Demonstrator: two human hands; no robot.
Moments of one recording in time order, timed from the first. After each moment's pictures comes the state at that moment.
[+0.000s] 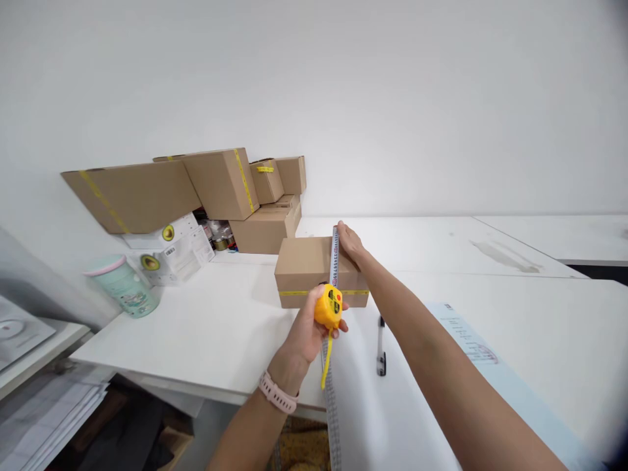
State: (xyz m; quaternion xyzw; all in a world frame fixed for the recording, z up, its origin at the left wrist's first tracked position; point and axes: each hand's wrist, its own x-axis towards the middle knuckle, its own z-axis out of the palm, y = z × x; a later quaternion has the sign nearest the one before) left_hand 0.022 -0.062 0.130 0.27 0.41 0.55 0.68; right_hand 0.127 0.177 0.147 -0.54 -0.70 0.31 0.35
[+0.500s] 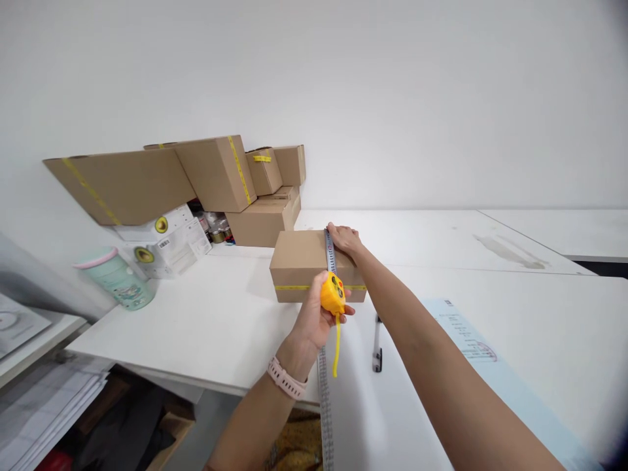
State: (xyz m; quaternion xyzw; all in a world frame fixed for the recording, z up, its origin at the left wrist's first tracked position) left_hand 0.047 -0.050 0.151 0.20 0.44 0.58 0.66; right_hand 0.120 0.175 0.142 -0.53 -0.81 0.13 0.20
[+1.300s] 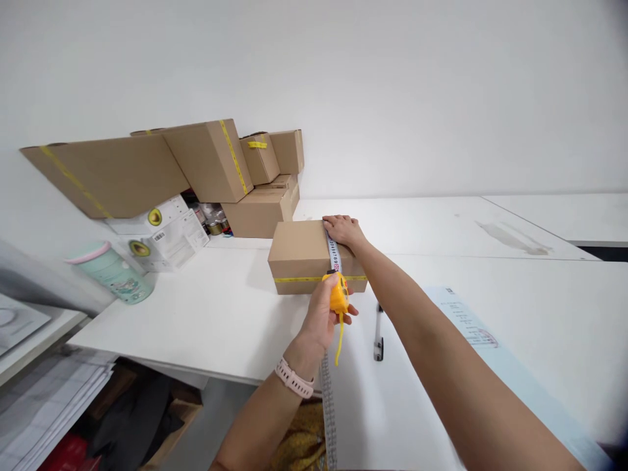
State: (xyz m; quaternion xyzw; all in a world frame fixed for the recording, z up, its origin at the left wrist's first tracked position) left_hand 0.058 -0.052 0.121 0.25 0.44 0.58 0.64; right_hand 0.114 0.177 0.134 -0.52 -0.83 0.07 0.18
